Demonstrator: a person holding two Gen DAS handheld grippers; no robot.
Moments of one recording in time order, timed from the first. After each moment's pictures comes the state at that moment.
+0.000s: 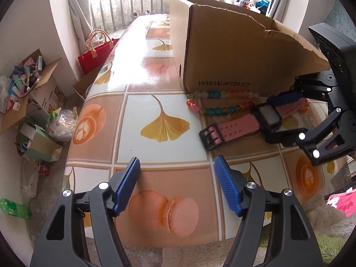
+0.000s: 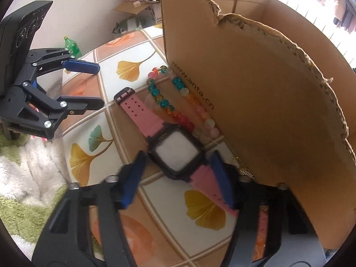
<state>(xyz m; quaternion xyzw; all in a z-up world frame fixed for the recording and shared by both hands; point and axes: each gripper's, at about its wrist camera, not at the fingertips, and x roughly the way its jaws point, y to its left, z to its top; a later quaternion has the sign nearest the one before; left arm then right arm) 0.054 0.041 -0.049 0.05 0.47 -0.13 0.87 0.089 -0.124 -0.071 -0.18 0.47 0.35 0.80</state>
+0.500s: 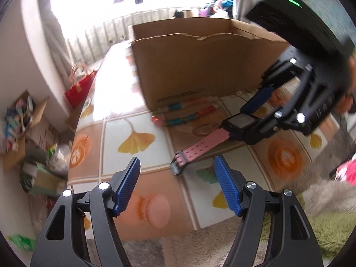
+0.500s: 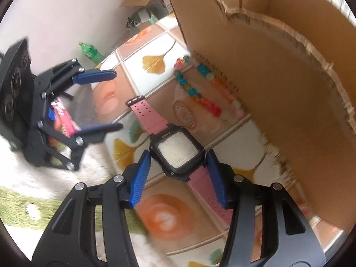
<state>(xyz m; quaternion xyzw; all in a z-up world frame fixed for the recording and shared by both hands) 0.017 0.007 -0.029 0.14 0.40 -0.20 0.88 0.089 -0.128 -0.052 -0.08 0.57 0.39 0.72</state>
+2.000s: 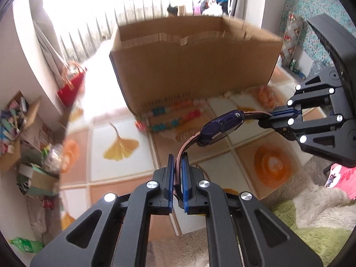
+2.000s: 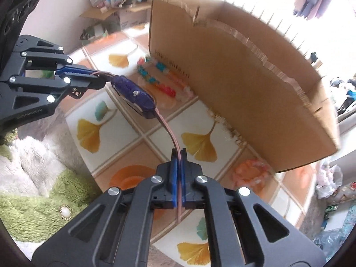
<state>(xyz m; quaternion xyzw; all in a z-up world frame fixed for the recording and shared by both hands) 0.028 -0.004 -0.020 0.13 0.41 -0.21 0.87 -0.009 -0.182 -0.030 -0.18 0.43 0.20 0.86</state>
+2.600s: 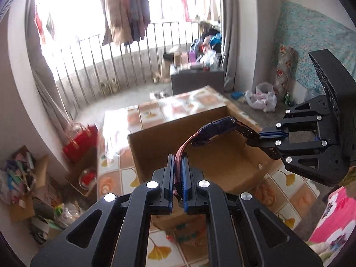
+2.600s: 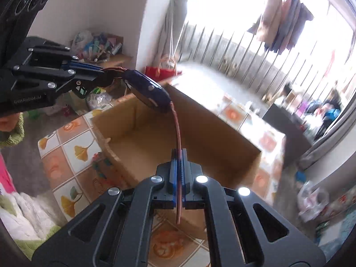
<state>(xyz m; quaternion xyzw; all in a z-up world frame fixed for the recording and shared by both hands) 0.150 -0.035 0.126 0.12 0.33 -0.25 0.90 0.095 -0.229 0.099 -0.14 0.34 0.17 0.91</state>
